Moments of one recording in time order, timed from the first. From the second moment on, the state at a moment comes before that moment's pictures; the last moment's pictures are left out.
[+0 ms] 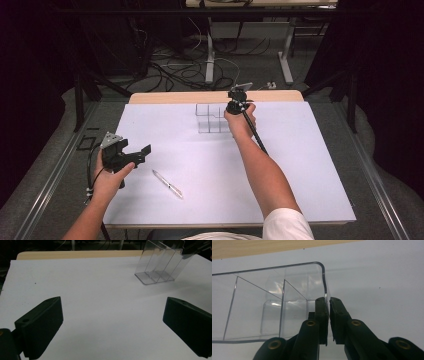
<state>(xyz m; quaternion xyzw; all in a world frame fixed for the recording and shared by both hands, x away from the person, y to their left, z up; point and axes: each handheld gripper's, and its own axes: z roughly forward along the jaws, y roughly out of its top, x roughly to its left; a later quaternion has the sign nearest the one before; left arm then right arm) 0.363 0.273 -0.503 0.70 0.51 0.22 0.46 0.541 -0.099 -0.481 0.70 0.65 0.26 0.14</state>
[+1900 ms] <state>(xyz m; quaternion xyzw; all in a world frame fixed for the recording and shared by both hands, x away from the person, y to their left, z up) 0.364 0.271 -0.506 0.70 0.51 0.22 0.45 0.470 -0.122 -0.480 0.69 0.66 0.26 0.11</state>
